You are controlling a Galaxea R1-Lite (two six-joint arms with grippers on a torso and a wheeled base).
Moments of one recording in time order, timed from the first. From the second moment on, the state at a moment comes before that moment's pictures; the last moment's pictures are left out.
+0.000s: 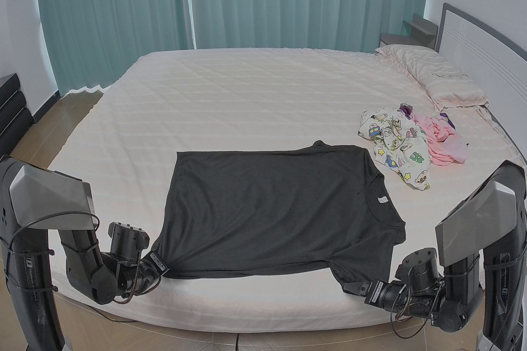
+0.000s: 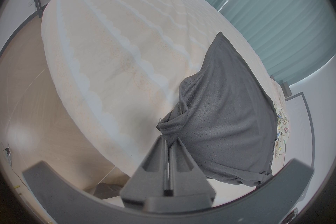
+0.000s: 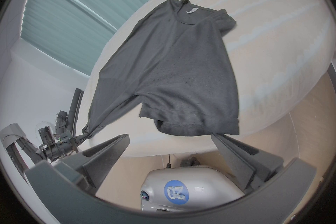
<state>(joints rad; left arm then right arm) -0.21 2.27 -0.37 -1.01 0.11 -0.94 0.50 2.37 -0.07 -1.55 0.00 0.85</state>
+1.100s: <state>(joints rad) -0.21 2.27 -0.37 -1.01 0.11 -0.94 0.34 2.39 -0.03 -1.55 0.04 0.84</state>
